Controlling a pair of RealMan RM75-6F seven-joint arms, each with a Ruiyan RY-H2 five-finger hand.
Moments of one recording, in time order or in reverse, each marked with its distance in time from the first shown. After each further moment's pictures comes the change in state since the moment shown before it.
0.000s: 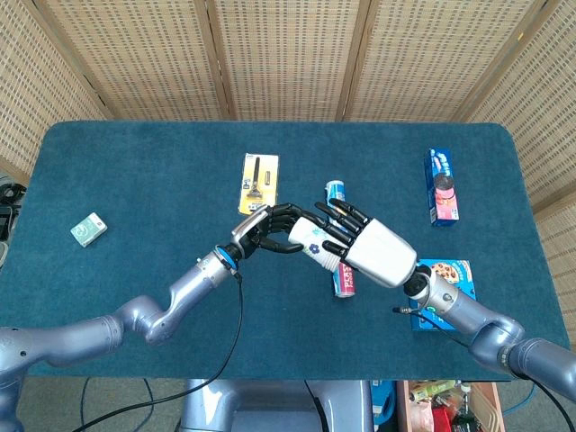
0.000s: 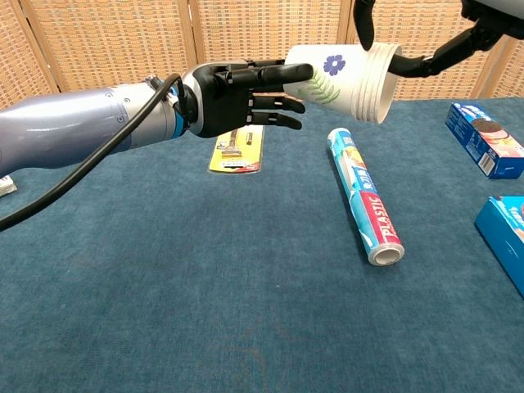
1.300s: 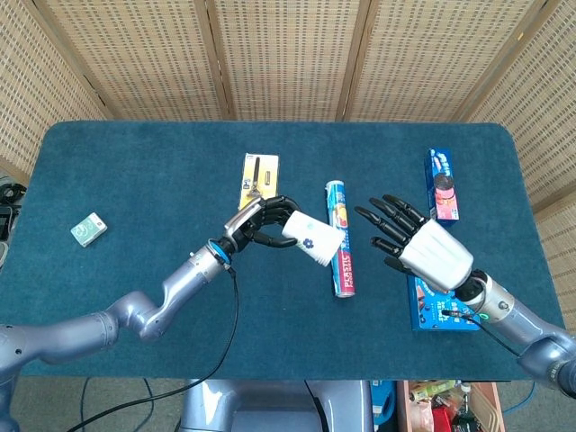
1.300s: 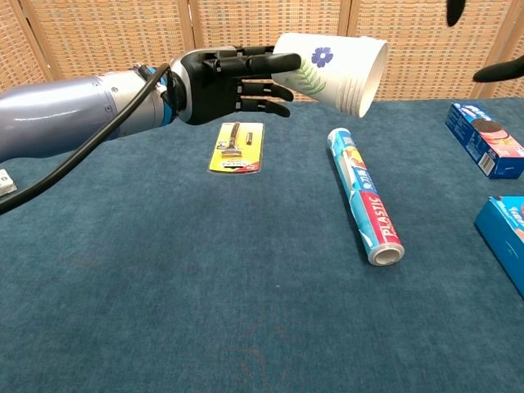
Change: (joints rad) left arm -0.012 0.034 0.030 0.005 0.008 0.050 0.004; right arm -0.132 0.113 0.012 0.048 -0.044 0.078 0.089
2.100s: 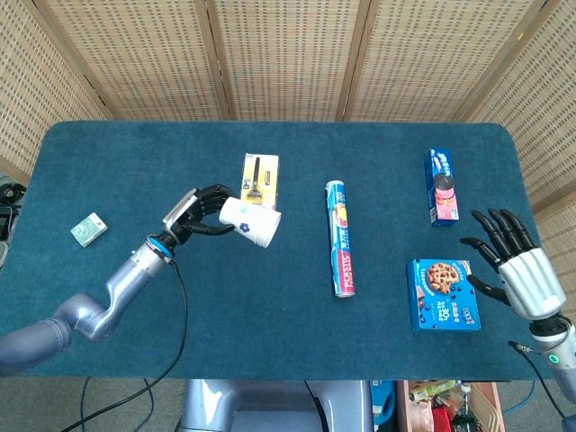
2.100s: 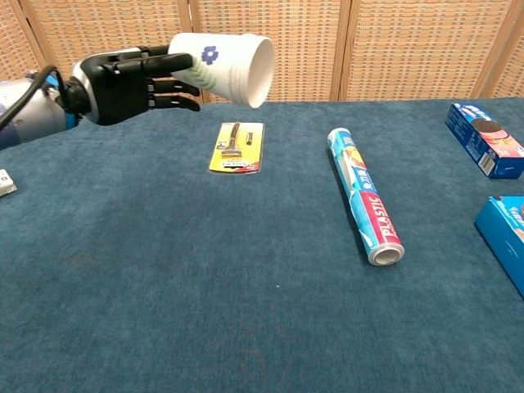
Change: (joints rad) left arm 0.136 0.100 0.121 0.114 0.176 0.157 -0.276; right arm -0.319 -0.024 -0.006 0.143 0.190 0.099 0.155
